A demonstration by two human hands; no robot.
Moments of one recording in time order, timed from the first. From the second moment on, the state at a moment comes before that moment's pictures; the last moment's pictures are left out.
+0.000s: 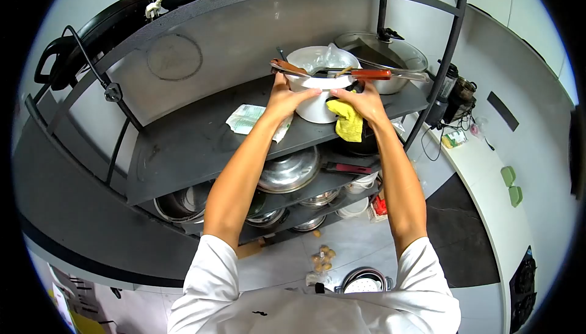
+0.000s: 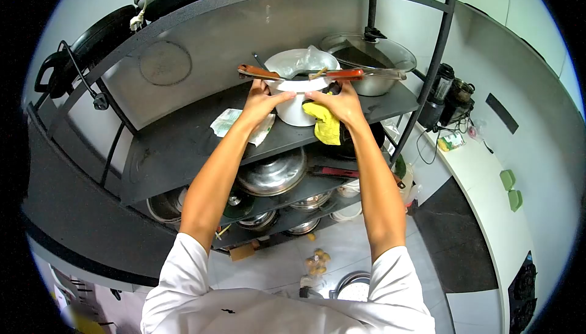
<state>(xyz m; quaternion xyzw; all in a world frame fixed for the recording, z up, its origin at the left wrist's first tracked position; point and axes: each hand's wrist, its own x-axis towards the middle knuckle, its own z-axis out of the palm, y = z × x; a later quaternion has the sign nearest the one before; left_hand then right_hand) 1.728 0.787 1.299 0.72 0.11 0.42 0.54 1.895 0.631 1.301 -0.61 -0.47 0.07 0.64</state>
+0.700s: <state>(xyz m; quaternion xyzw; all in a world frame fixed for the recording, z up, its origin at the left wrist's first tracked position) 1.590 0.586 1.226 0.79 -0.08 0.29 0.53 1.669 0.376 1.221 -0.59 -0.42 -0.04 0.69</state>
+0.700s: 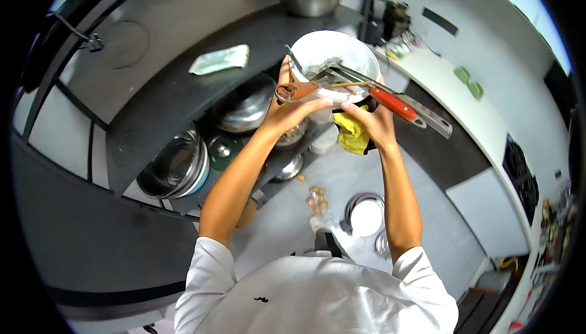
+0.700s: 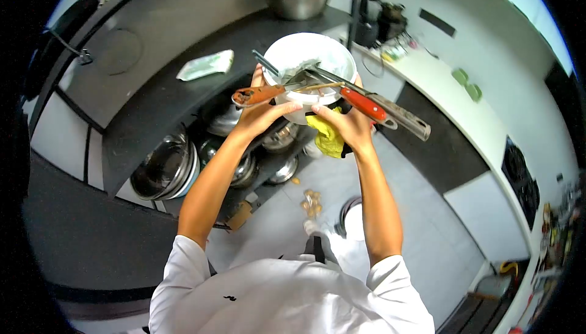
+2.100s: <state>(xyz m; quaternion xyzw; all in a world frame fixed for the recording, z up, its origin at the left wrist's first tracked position) 1.402 0.124 0.278 0.84 -0.17 -0.20 0.47 1.287 -0.085 0.271 -0.59 0.40 0.25 0.65</state>
